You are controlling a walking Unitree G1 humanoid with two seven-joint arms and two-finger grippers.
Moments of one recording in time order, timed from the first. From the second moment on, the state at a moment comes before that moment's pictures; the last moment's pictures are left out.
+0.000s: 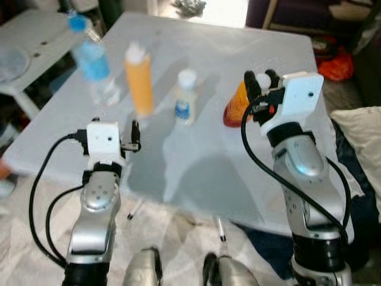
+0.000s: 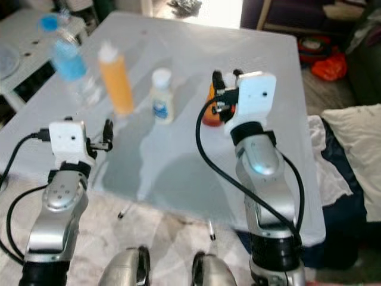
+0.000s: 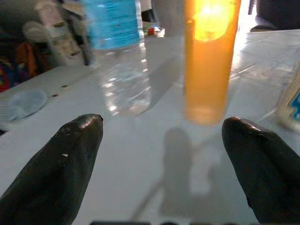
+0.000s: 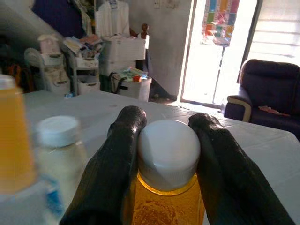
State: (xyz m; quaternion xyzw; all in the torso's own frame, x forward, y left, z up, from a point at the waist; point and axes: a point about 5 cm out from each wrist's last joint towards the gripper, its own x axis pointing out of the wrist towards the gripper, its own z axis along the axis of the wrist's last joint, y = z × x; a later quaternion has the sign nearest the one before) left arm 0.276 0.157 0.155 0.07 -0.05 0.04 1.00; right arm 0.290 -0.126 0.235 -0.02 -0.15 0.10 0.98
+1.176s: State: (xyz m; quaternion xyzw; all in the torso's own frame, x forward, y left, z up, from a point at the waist) left arm 0.270 0.172 0.136 0.10 -0.03 0.05 0.99; right arm 0.291 -0.141 0.162 -0.02 -0.03 0.08 1.00
